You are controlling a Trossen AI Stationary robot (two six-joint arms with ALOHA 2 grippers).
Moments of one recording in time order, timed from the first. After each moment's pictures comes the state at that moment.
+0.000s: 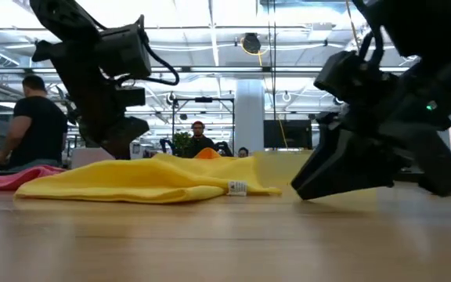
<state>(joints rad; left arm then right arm) -0.01 1.50 0.70 -0.49 -0.64 -0.74 0.45 1.83 0.63 0.44 0.52 0.15</state>
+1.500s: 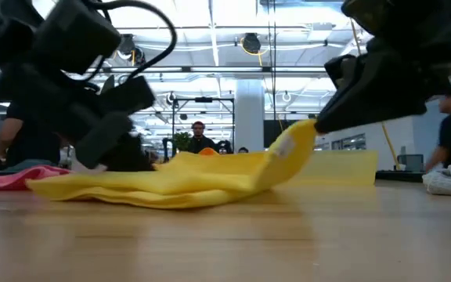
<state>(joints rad) -0.34 1.83 0.56 0.49 -0.44 -0.43 0.57 1.62 0.67 0.26 0.50 0.11</state>
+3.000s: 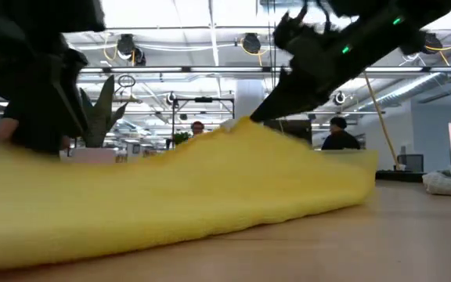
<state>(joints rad) -0.63 1.58 0.94 -0.69 -0.56 -0.70 0.21 1.61 0.73 0.26 0.42 0.25</state>
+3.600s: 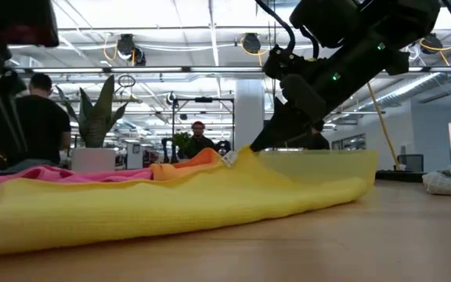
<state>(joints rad) -0.76 1.59 0.85 -0.56 -0.46 -1.15 0.17 1.68 0.73 0.26 0.36 0.24</state>
